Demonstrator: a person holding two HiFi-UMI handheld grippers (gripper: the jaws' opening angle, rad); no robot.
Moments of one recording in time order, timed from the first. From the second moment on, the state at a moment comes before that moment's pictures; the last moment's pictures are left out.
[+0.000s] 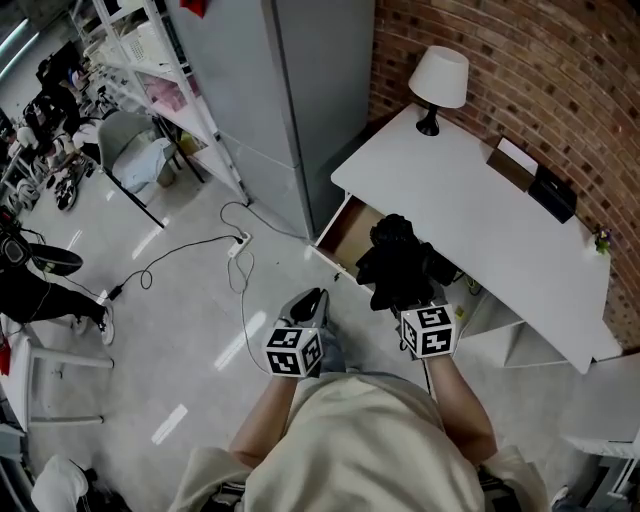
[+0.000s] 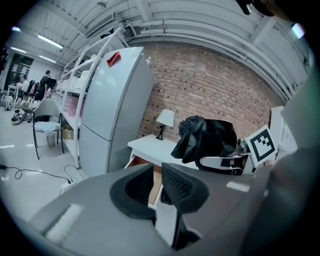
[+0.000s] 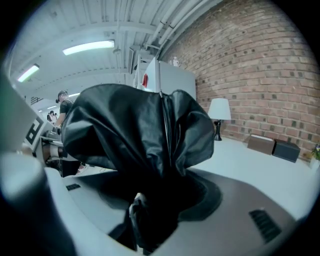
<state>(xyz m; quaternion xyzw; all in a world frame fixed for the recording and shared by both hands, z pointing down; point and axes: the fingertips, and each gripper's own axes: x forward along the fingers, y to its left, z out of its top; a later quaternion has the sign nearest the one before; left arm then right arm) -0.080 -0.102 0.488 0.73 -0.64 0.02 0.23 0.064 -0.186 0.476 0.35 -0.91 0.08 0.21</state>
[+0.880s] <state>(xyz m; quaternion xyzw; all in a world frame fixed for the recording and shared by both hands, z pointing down) -0.061 -0.090 0.468 0.74 -0.64 0.02 0.21 0.091 -0.157 0.456 0.37 -0.91 0.09 0.17</state>
